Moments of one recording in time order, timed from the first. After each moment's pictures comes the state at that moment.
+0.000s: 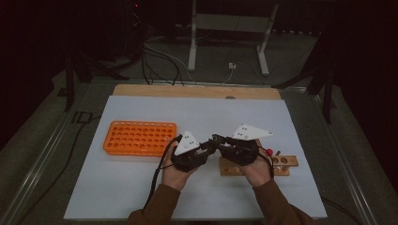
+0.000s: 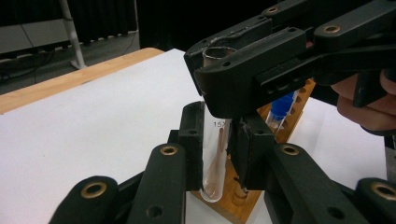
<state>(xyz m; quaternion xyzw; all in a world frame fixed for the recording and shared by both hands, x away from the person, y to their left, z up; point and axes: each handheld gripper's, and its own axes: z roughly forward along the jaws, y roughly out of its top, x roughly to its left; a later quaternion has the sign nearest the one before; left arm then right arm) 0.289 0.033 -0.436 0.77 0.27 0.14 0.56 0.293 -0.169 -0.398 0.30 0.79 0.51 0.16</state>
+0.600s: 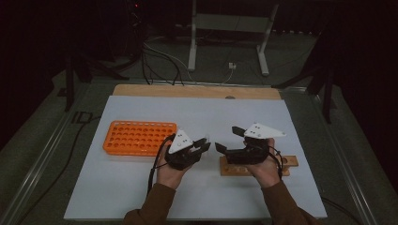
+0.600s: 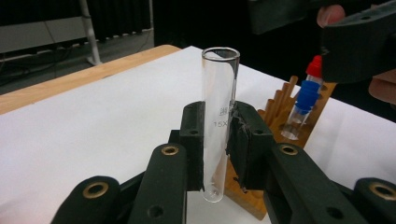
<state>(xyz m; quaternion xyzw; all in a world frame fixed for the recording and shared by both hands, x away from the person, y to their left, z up) 0.294 0.052 -0.438 0.77 0.29 0.16 0.55 0.293 -0.196 -0.395 0.33 0.77 0.52 0.18</state>
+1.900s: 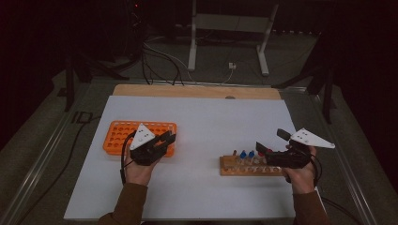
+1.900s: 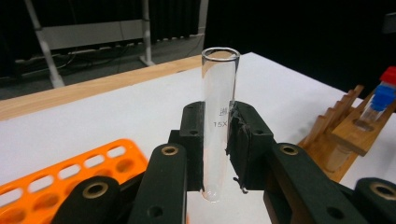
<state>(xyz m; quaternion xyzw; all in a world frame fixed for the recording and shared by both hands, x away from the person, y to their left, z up) 0.295 0.139 -0.434 0.73 0.37 0.21 0.53 0.279 -0.300 -0.406 0.42 0.71 0.52 0.23</state>
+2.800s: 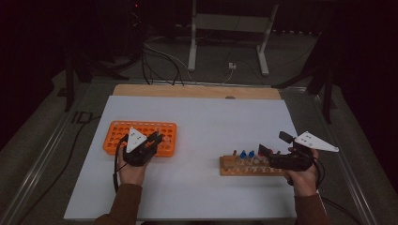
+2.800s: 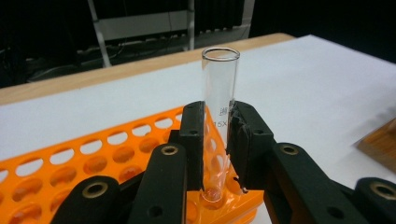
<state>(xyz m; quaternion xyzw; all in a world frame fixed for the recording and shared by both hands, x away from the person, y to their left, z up) 0.306 0.158 -0.471 0.72 0.42 0.27 0.48 0.275 -0.308 -0.413 0.42 0.70 0.53 0.23</state>
